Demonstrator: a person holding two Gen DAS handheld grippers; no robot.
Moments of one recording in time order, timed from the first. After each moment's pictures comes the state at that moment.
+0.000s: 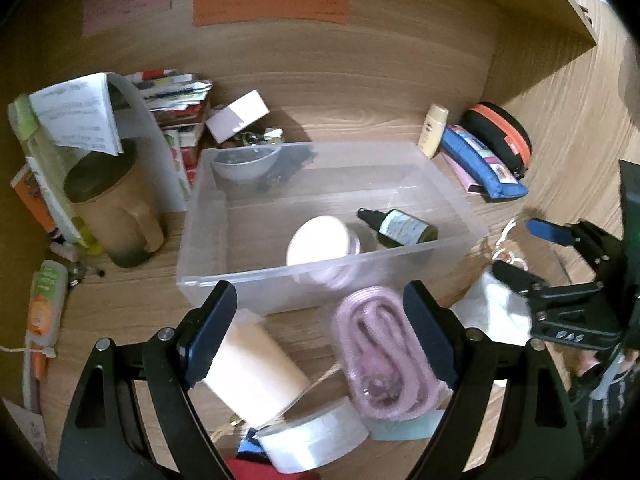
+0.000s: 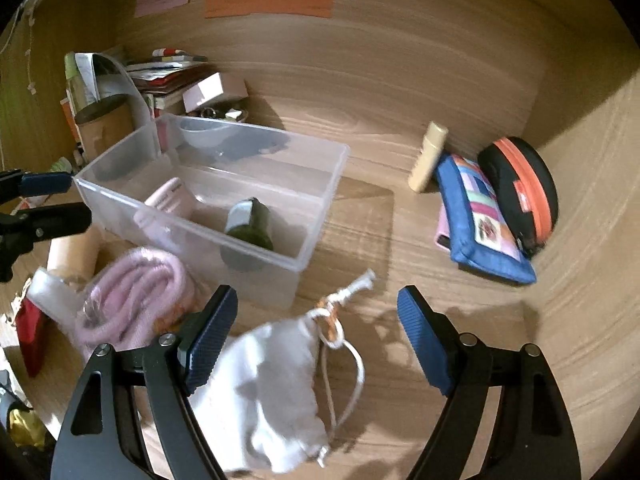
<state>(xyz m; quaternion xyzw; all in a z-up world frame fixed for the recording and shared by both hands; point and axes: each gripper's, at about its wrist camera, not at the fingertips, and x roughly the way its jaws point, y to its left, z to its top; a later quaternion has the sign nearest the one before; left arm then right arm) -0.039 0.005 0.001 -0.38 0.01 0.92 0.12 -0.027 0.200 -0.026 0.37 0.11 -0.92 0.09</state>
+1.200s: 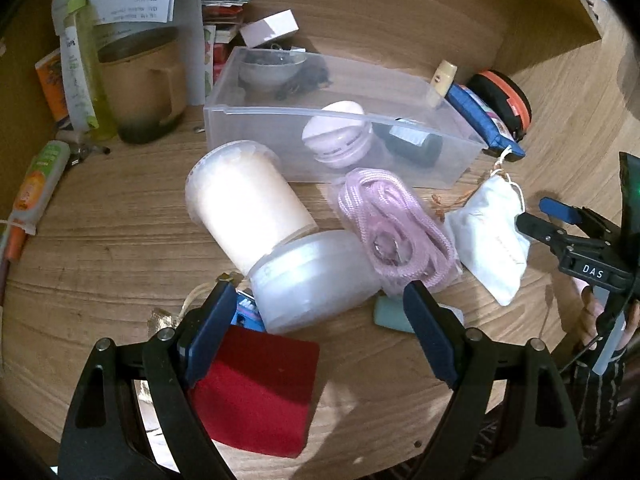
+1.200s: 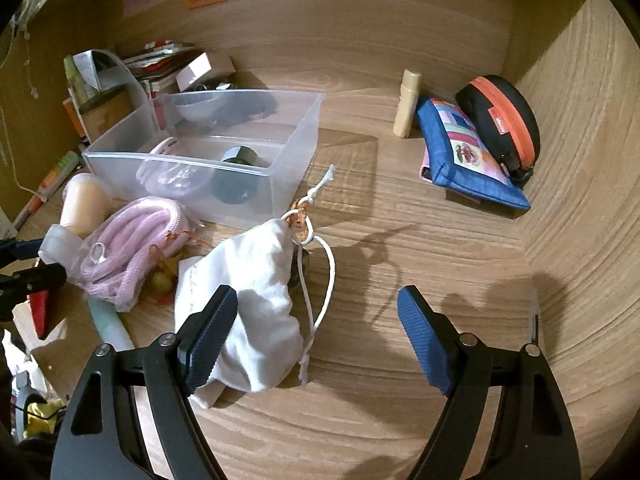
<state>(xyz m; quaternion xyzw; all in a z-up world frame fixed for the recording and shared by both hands) 0.024 -0.019 -0.050 -0.45 -0.05 0.89 0.11 0.006 0.232 -0.046 0.40 0.07 -0.91 0.11</state>
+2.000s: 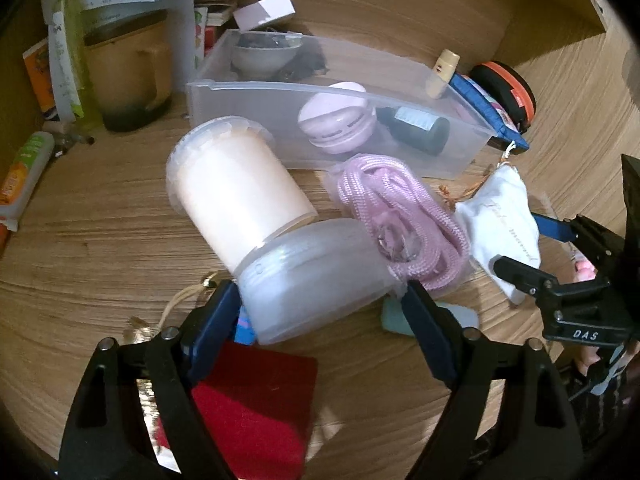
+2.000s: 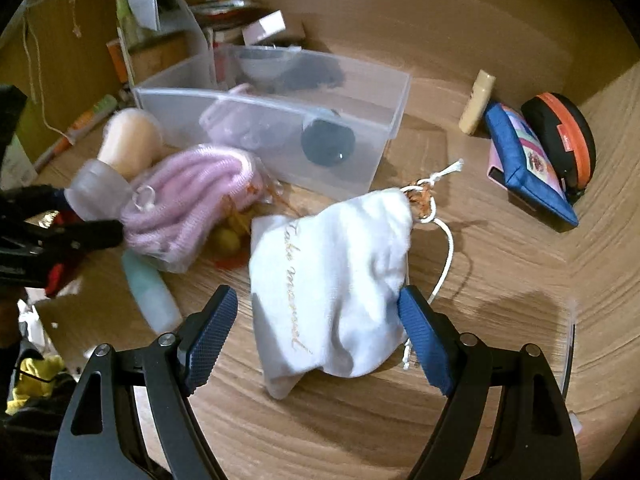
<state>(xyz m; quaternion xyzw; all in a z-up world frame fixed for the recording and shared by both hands) 0.012 -0.018 -0.071 -0.46 -0.05 0.88 0.12 0.015 0.180 -0.074 0.43 0.13 -0.88 0.16</state>
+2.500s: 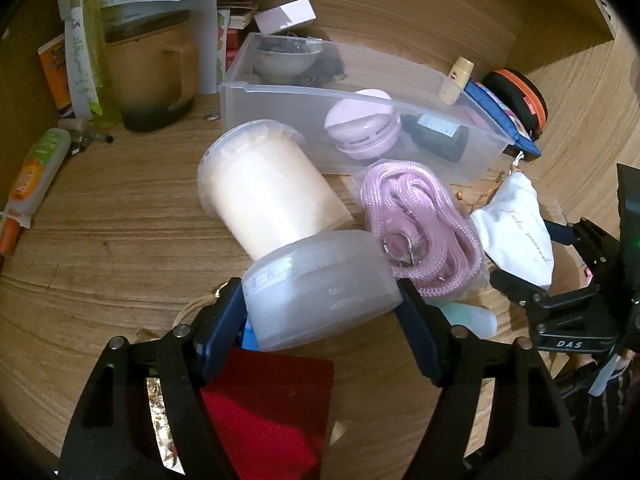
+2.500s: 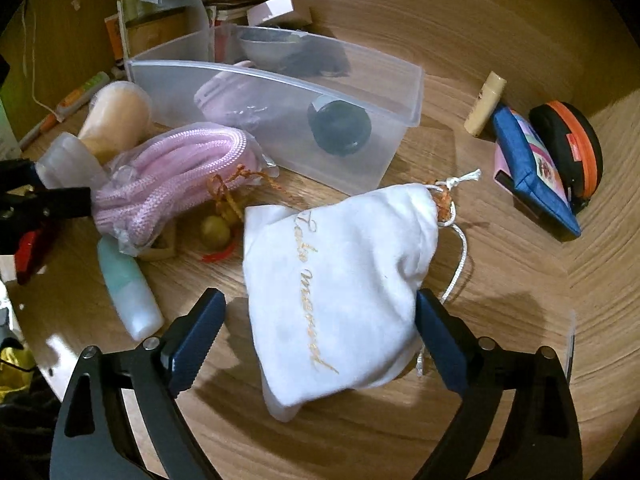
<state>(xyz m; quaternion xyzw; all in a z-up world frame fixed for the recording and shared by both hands) 0.013 -0.028 -0.070 -0.45 -0.05 0.89 0.10 0.008 0.165 -0.086 0.43 0.17 -0.88 0.14</state>
